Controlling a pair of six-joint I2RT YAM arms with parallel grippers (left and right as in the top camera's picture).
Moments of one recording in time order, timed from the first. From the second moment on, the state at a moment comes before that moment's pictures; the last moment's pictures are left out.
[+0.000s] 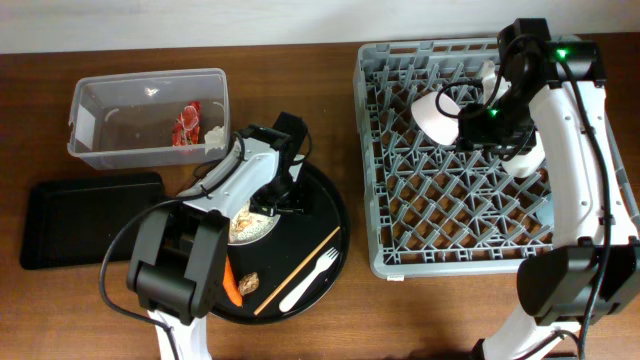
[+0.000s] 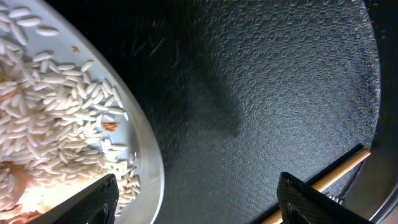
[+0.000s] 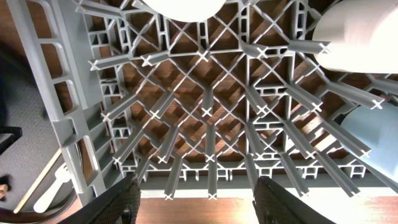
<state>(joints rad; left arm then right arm) -0.42 2.04 1.46 -1.04 0.13 -0.23 -0.02 1.87 1.97 -1.56 -0.07 0.05</state>
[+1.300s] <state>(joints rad) -0.48 2.04 1.41 -0.98 -0.05 -0.23 -0.02 1.87 1.97 -1.56 -0.07 0.05</state>
